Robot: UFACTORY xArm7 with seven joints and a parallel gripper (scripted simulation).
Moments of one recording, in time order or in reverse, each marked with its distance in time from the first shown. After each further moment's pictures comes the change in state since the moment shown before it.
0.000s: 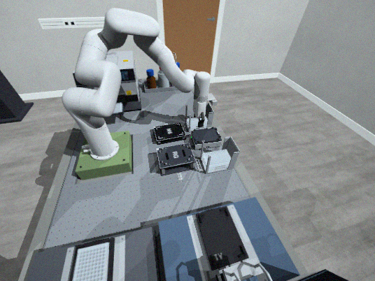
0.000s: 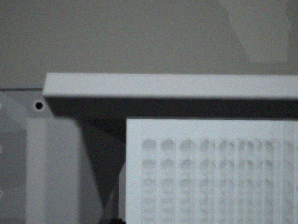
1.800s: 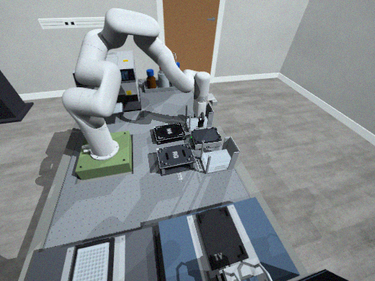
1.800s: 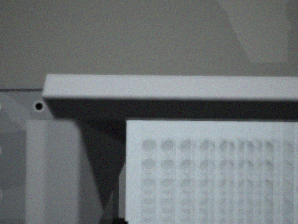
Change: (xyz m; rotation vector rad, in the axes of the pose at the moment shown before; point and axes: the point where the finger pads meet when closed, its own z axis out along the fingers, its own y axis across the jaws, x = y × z) arm 0.000 0.000 0.000 0.000 0.001 0.000
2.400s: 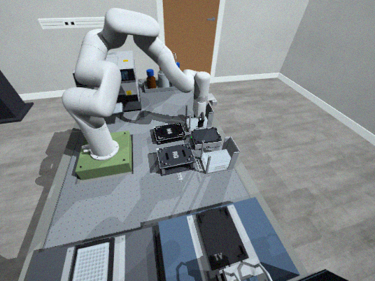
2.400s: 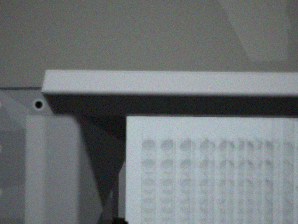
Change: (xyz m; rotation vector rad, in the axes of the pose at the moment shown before) arm -0.001 0.000 0.000 0.000 -0.002 0.000
